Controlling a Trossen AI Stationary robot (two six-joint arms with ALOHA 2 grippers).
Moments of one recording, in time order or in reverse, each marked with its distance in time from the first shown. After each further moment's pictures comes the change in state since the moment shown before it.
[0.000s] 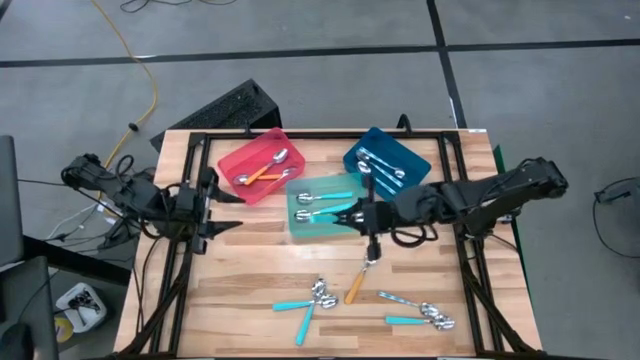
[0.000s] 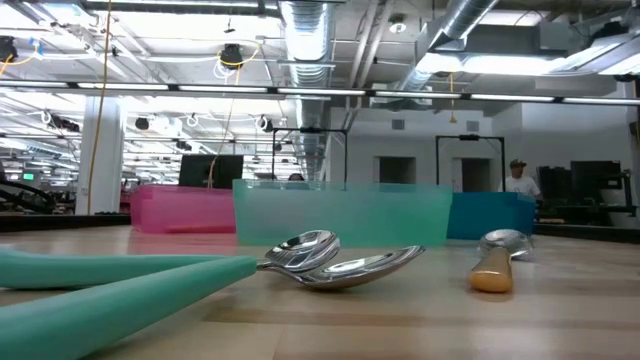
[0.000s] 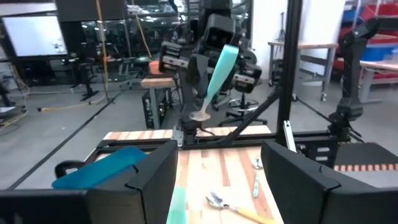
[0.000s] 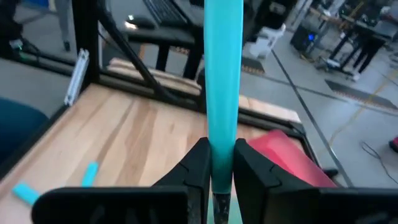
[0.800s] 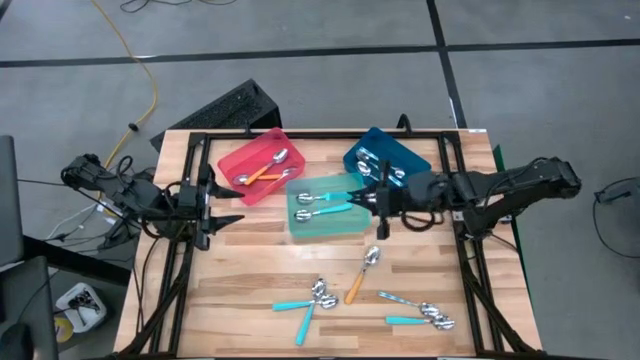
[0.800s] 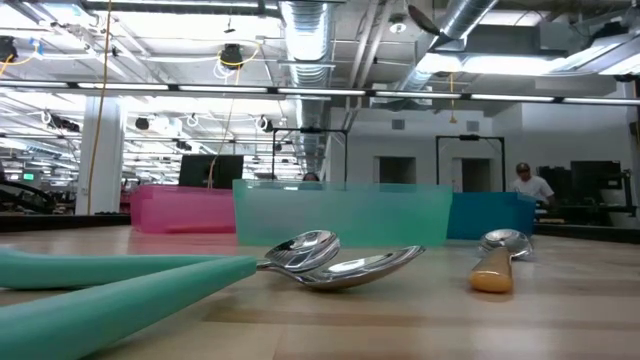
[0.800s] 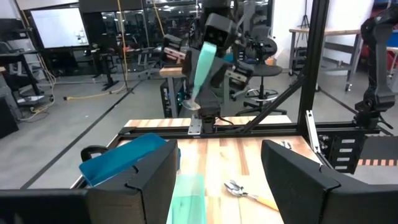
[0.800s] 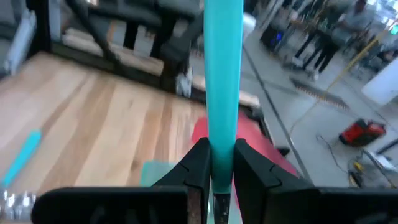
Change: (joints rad) left arm 0.000 -0.011 0.000 -0.058 -0.081 -0.006; right arm -0.104 -0.158 -0.218 0.085 0.014 -0.118
